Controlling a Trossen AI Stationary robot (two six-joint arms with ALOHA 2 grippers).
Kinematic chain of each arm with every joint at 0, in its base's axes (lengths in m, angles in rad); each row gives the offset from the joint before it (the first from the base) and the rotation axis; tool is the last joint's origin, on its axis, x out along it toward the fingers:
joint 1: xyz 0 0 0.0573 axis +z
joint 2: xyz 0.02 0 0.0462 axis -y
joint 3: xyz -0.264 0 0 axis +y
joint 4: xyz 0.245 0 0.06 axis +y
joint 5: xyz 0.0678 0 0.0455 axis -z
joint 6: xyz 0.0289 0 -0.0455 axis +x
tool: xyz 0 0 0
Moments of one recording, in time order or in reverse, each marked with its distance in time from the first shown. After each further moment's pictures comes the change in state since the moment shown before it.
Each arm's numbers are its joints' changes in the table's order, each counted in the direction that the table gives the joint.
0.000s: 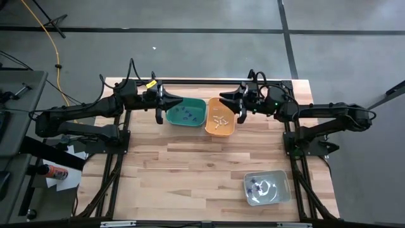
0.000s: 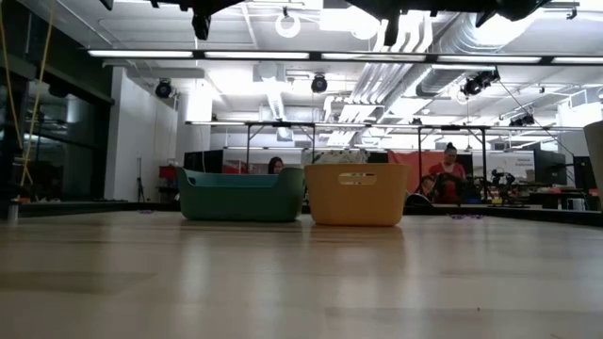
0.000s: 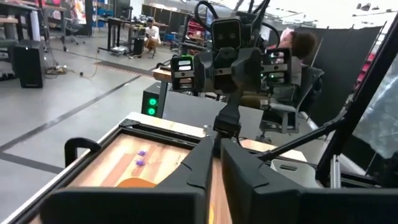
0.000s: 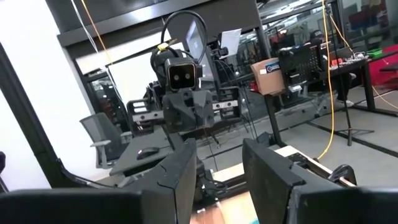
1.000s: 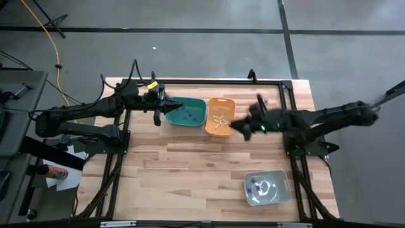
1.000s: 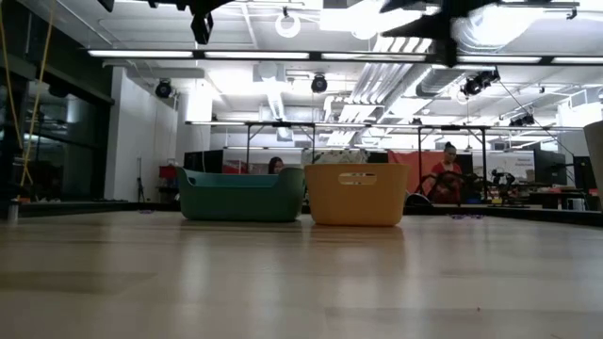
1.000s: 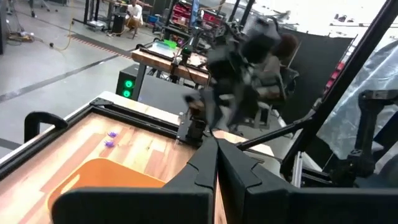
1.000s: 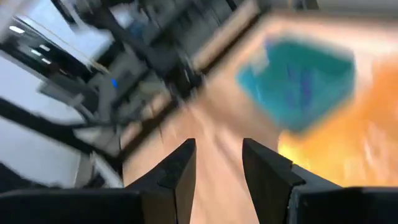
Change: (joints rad) left arm -0.001 0.000 0.000 0.034 0.089 -0.128; right arm 0.294 0.165 0.000 0.670 0.305 0.476
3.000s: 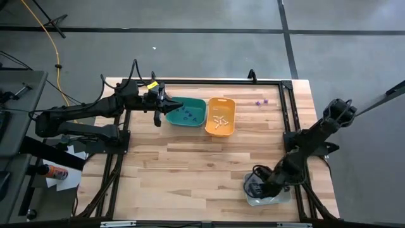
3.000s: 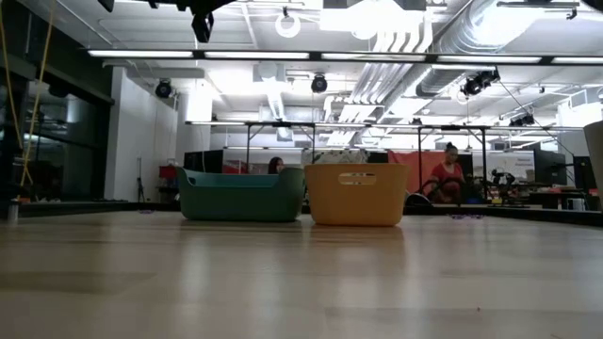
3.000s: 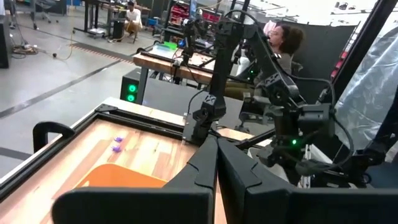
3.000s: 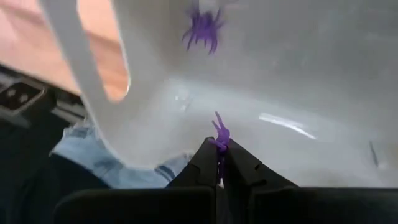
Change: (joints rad) left arm 0.000 0.000 0.000 0.002 0.000 0.073; right arm 0.713 -0.410 0.000 0.282 -0.388 1.380
